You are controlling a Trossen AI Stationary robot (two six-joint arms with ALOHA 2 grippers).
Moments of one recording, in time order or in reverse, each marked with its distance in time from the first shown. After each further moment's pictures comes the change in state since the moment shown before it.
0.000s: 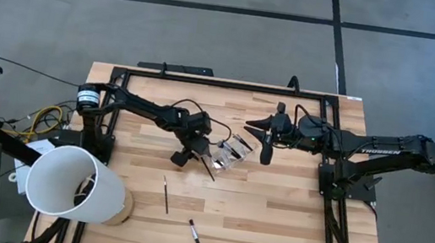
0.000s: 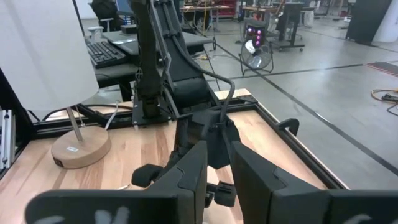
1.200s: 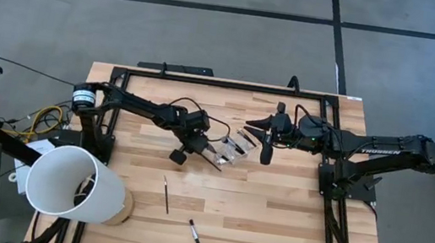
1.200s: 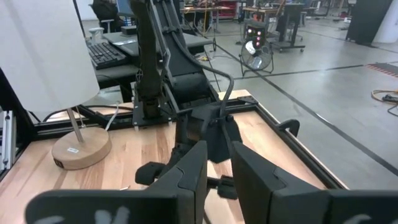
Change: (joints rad) left arm 0.003 -0.039 -0.005 -0.038 -0.061 0.001; right arm 0.000 0.000 0.000 0.004 -0.001 0.000
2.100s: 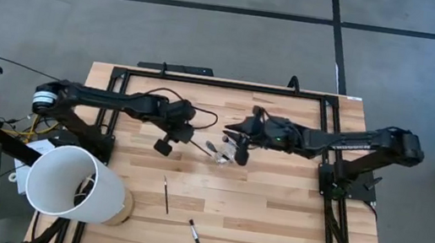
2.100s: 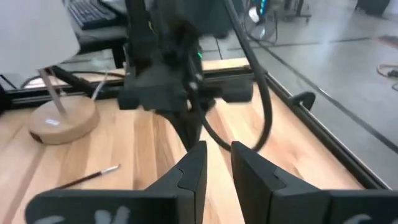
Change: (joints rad) left arm -0.021 -0.341 0.002 -0.316 -0.228 0.027; right arm -0.011 0.290 0.083 0.071 -0.006 0.002
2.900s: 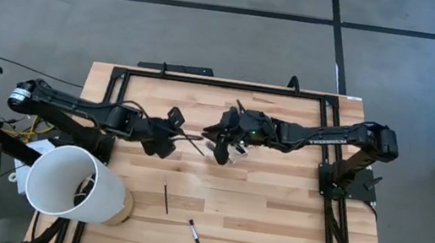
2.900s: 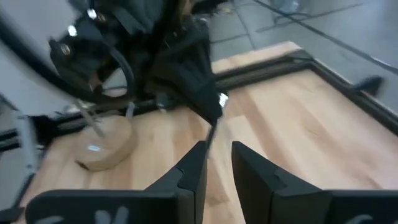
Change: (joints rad) left arm -0.318 -0.285 0.002 -0.026 -0.520 0.303; right arm -0.012 0.245 0.266 -0.062 -0.145 0.176
